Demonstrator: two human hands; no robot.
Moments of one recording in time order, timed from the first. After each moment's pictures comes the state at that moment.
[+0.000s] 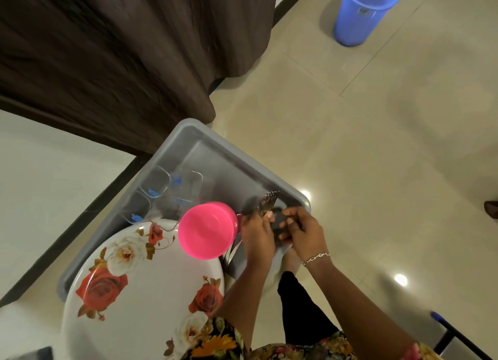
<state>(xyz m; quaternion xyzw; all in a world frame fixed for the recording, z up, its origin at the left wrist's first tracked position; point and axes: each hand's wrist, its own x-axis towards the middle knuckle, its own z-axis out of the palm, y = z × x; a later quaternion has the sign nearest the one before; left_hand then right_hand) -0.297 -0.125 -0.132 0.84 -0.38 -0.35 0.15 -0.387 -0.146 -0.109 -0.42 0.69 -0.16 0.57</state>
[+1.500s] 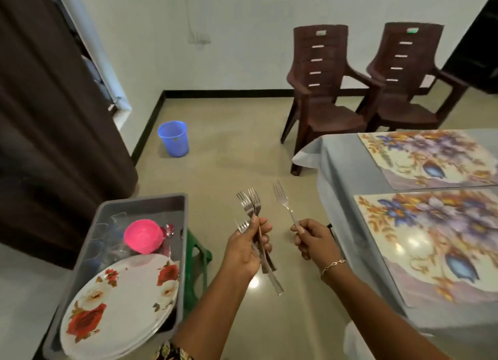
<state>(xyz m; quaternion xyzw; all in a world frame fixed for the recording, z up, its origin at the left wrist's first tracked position) -0.361 0.239 0.171 0.43 -0.21 -0.83 0.28 -0.472 0.322 0.171 -0.23 0.73 -0.52 0.37</state>
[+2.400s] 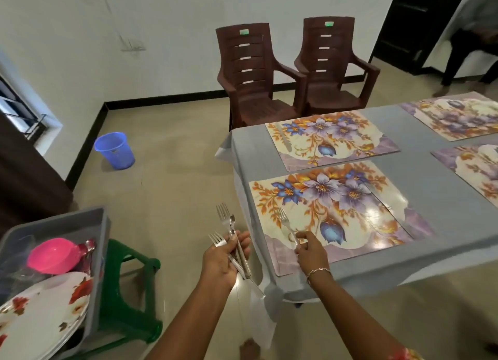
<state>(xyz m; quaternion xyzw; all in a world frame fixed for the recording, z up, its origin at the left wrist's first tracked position) -0.510 0.406 0.161 0.47 -0.22 -0.82 0.24 -0.643 0.513 0.101 -0.13 0.86 -0.42 0.24</state>
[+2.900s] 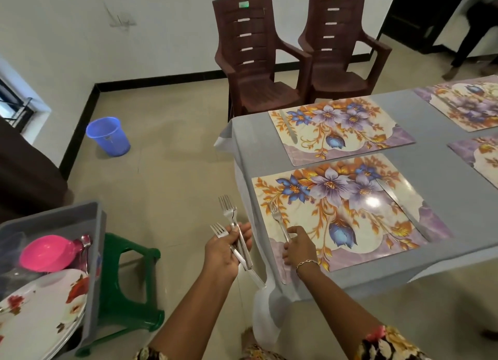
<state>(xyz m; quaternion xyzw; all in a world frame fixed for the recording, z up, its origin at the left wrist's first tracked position) -0.536 0.369 0.144 0.49 -0.22 -0.81 0.23 -0.653 0.464 0.076 -0.12 0.87 -0.36 0.31</state>
